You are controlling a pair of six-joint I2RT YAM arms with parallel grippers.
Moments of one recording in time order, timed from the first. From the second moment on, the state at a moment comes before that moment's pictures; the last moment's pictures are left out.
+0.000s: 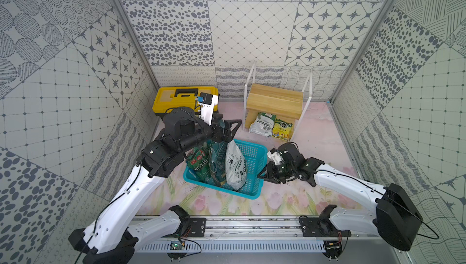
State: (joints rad) left arm -0.57 1.05 1.40 -0.59 0.21 -0.33; right arm 0.72 1.26 0.69 -0.34 -0.54 0.97
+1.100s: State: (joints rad) left arm -0.63 0.92 1.22 -0.59 0.10 -0.37; right arm 0.63 1.54 1.14 -0.51 -0.43 0.63
